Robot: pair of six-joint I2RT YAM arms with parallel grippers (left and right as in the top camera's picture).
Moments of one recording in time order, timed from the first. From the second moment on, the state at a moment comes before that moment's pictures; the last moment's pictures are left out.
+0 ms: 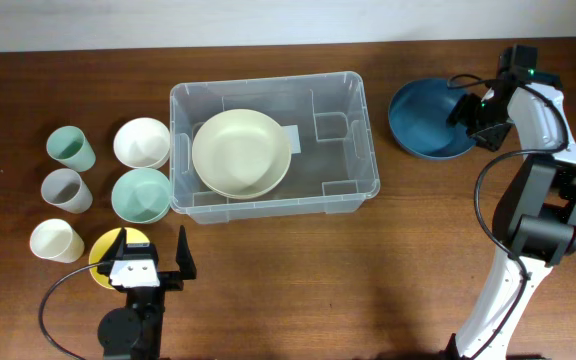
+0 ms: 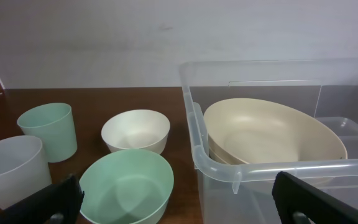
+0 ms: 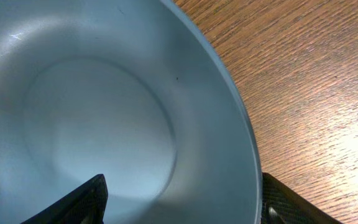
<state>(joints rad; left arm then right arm) 0.02 0.01 0.01 -0.08 0.00 0.00 -0.27 2.31 1.93 -0.96 -0.13 0.35</state>
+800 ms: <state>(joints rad) 0.02 0.01 0.01 -0.08 0.00 0.00 -0.27 2.34 1.93 -0.95 -0.11 0.35</state>
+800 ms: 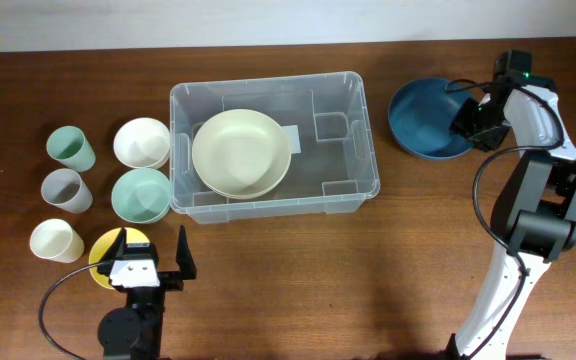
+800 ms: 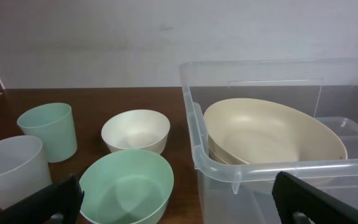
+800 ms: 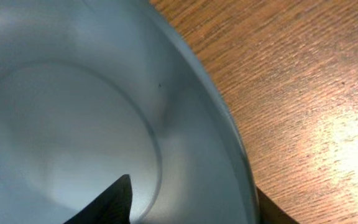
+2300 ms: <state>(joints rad) 0.02 0.01 0.01 -0.08 0.00 0.00 -0.43 2.34 1.93 -0.88 -0.59 0.26</state>
